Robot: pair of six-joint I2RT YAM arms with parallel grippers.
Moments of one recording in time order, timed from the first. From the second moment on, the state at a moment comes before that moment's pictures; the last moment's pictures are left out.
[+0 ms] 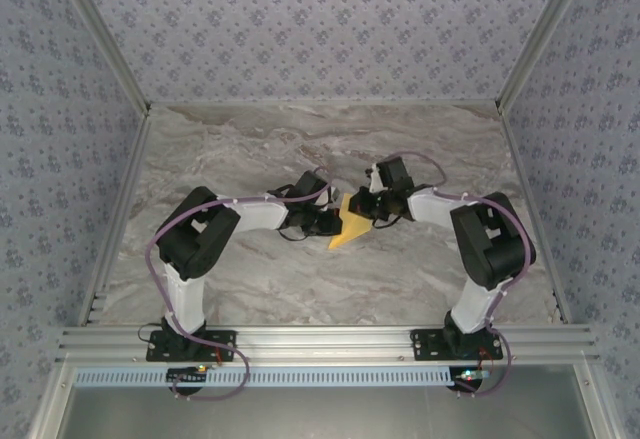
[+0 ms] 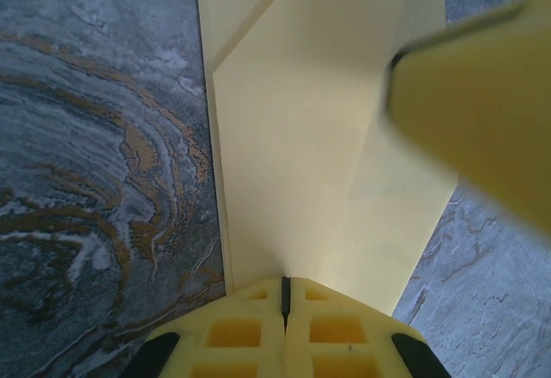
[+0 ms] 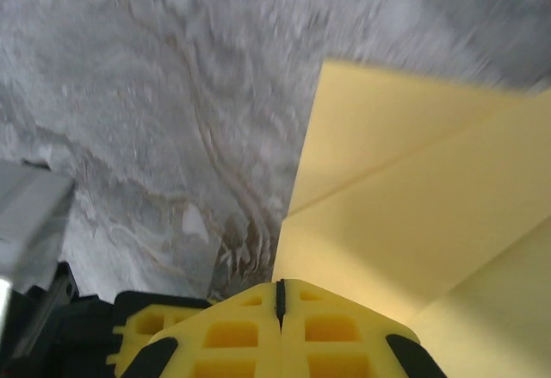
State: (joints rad) left arm -0.75 1.95 1.10 -0.14 0.40 -0.63; right arm 0.42 1.75 0.90 -0.07 -0.47 0.64
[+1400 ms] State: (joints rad) left arm -0.77 1.89 1.08 -0.19 0.49 -0.84; right arm 0.43 1.82 0.88 -0.04 -0.49 0.69
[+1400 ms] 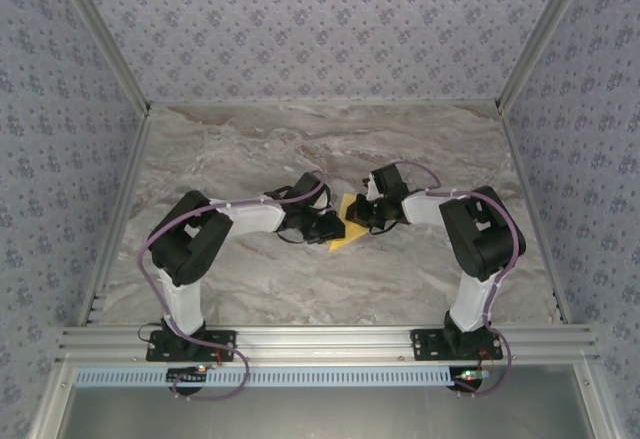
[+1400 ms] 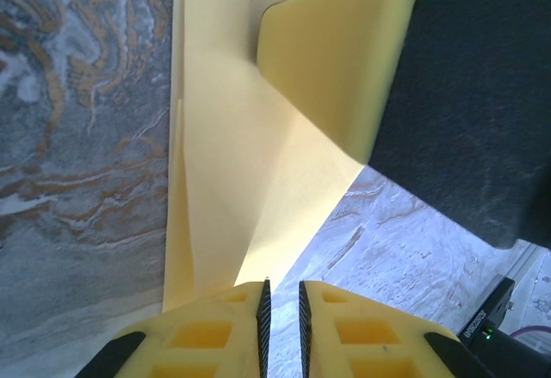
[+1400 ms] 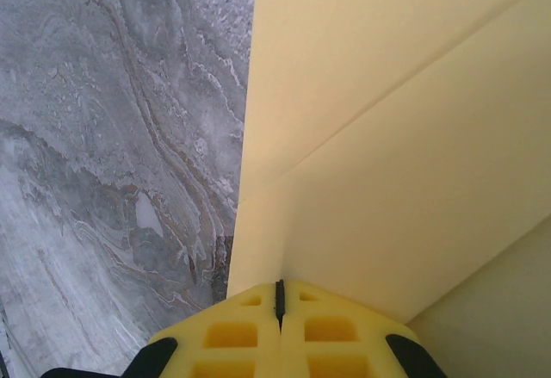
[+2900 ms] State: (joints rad) left arm -0.79 1.90 1.13 -0.34 0.42 -0.75; right arm 0.43 1.83 0.90 -0.07 -0.49 0.69
